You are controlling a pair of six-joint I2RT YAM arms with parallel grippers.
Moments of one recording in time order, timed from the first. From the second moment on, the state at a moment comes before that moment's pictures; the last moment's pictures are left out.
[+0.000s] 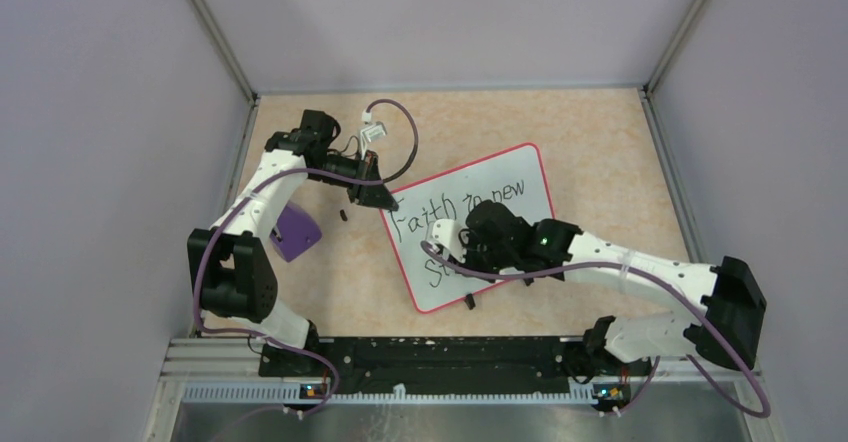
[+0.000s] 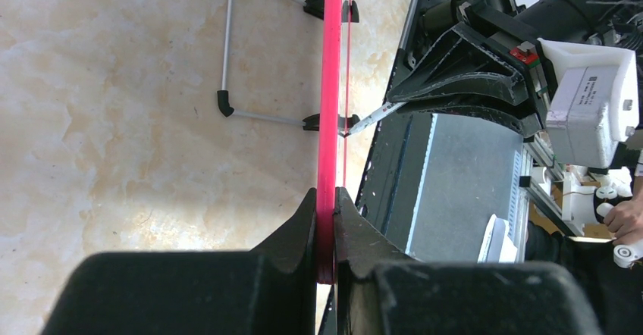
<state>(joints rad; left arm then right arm) -0.17 1.56 1.33 -0.99 1.12 0.41 1.05 1.25 0.95 -0.58 -0.13 -0.34</state>
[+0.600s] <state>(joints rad) -0.17 1.56 1.33 -0.99 1.12 0.41 1.01 1.19 0.94 -0.64 -0.10 -0.34</state>
